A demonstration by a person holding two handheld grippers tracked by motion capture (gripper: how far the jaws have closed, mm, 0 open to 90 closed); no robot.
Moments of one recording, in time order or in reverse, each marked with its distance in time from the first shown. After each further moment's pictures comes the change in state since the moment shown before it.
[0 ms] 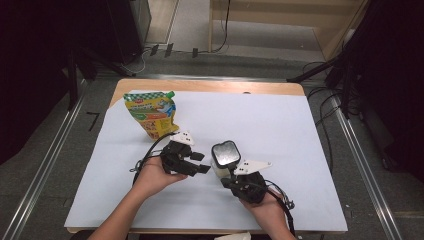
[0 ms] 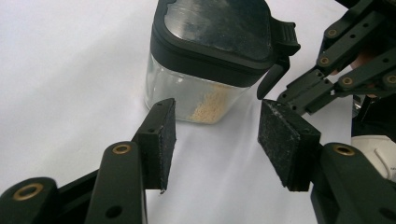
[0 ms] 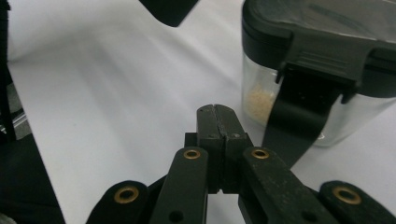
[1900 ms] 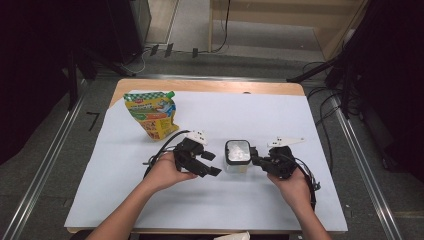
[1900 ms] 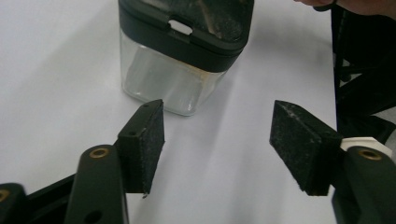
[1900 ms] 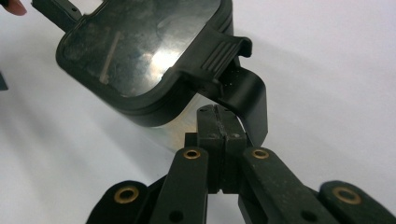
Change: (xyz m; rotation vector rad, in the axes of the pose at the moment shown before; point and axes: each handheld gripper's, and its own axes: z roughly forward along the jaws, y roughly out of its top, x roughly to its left) left arm 0.002 0.024 0.029 0.038 -0.133 0.067; right arm -0.097 0.004 -0.035 0.001 -0.094 0.153
